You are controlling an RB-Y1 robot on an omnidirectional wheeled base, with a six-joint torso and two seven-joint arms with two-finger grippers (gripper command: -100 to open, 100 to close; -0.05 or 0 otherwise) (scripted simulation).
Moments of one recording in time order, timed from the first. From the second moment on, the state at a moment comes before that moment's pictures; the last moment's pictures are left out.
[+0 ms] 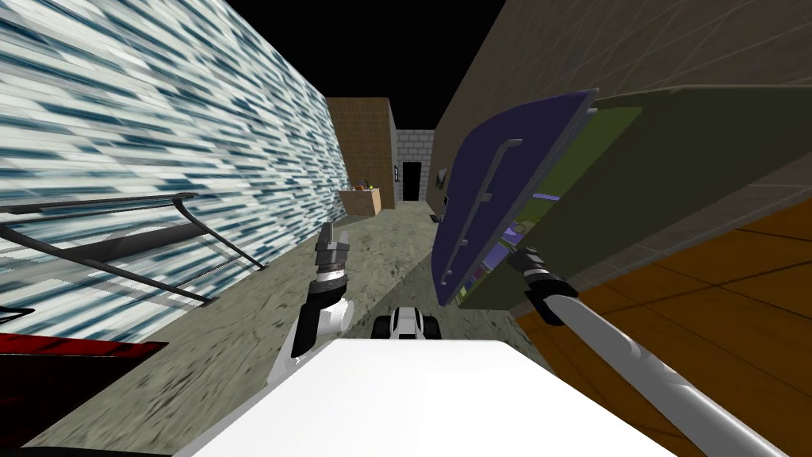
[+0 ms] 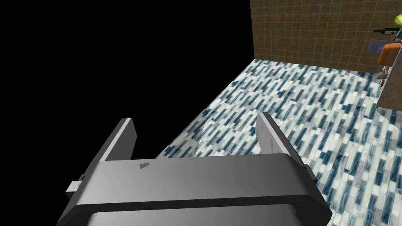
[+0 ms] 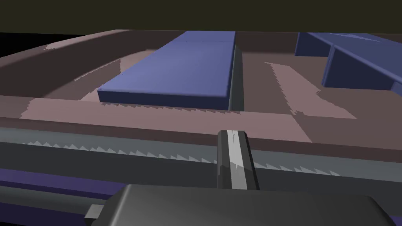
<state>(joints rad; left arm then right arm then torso) 0.46 -0.03 -0.03 -2.33 -0.03 -0.42 -0.10 0.44 -0.85 -0.26 -1.79 1.62 0.20 0.61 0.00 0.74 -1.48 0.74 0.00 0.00</state>
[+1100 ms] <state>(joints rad) 0.46 -0.03 -0.03 -2.33 -0.03 -0.42 -0.10 0.48 -0.75 -0.19 -1.74 1.62 0.25 0.65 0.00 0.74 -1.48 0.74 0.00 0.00</state>
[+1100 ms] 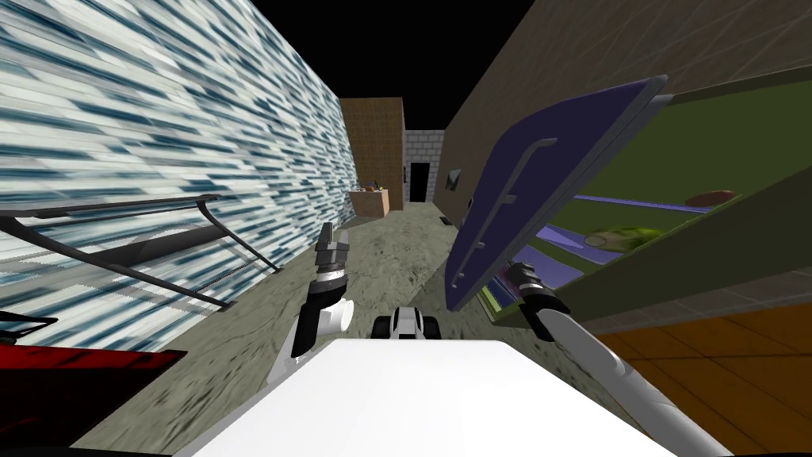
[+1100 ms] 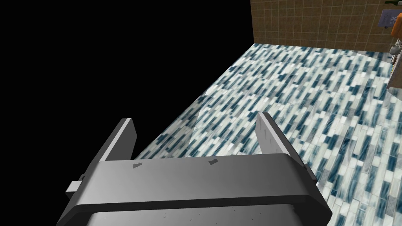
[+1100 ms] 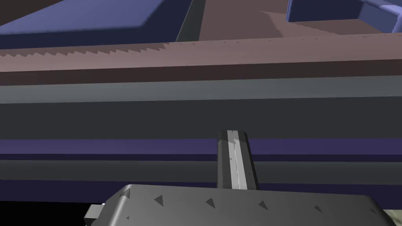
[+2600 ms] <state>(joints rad) 0.46 -0.03 -0.03 -2.33 -0.03 -0.42 -0.10 0.51 -0.83 -0.30 -1.68 1.56 0.21 0.63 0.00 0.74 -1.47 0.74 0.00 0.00</state>
